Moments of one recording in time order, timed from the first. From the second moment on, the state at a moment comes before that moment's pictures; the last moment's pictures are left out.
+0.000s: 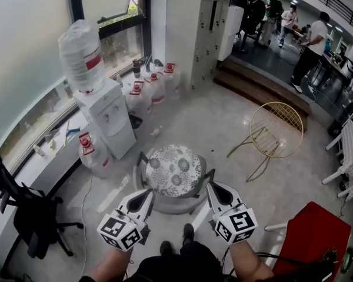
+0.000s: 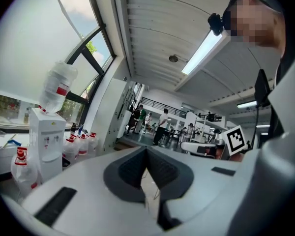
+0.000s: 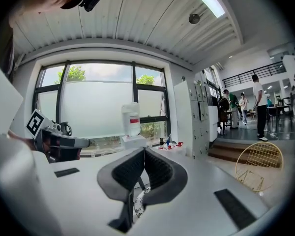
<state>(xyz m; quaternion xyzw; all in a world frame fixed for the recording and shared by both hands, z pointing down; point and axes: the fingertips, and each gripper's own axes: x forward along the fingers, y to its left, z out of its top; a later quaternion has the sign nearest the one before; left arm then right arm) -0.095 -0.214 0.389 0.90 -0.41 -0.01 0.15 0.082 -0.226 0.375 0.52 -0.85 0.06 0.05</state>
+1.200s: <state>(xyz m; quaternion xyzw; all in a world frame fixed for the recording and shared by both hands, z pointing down) -0.044 -0.390 0.520 0.80 -0.53 0.10 0.26 0.134 -0.461 0.530 0.42 -0.88 0.16 0.17</state>
